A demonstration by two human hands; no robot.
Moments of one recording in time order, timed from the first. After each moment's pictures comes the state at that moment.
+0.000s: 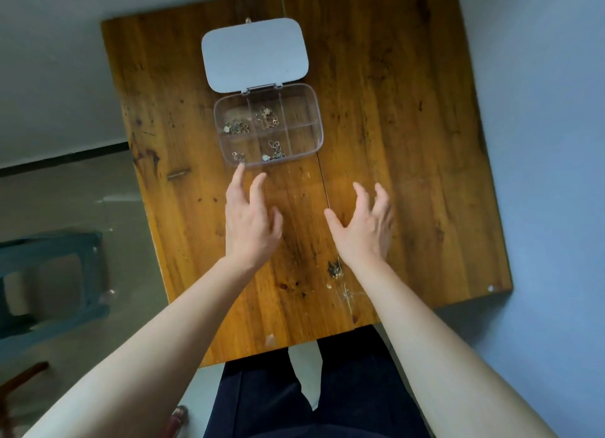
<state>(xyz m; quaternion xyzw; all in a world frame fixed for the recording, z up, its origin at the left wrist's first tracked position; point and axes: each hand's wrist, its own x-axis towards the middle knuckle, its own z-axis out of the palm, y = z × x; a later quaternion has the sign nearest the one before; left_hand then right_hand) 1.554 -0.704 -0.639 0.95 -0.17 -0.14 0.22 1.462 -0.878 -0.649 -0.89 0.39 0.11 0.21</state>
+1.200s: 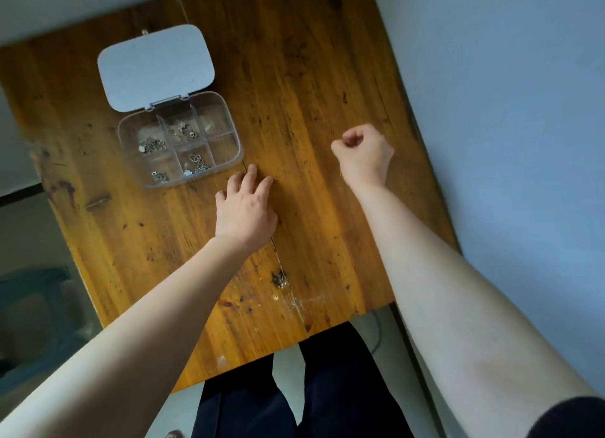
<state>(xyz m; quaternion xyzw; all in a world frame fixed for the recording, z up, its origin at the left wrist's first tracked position) 1.553 -0.821 -0.655 0.92 -0.30 -0.25 0.01 1.507 -1.038 -0.643 -0.79 0.45 -0.07 0.42</state>
